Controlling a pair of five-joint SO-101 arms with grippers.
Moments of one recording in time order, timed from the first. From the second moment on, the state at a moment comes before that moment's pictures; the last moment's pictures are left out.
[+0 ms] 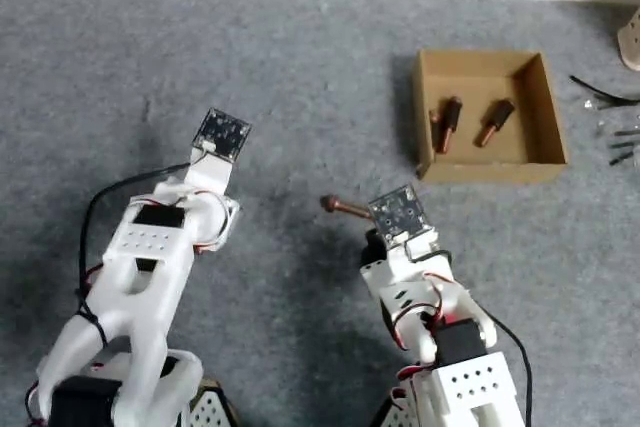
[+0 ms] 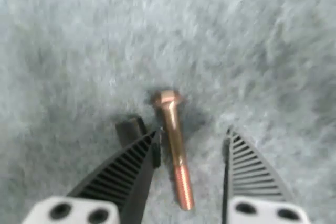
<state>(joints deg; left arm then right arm) -2.5 -24.7 58.3 36.8 -13.6 -21.4 -81.8 84.7 47.7 14.5</state>
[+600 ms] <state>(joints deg) -6.1 -1.3 40.8 43.6 -10.2 -21.4 -81.8 84.7 47.7 14.5</state>
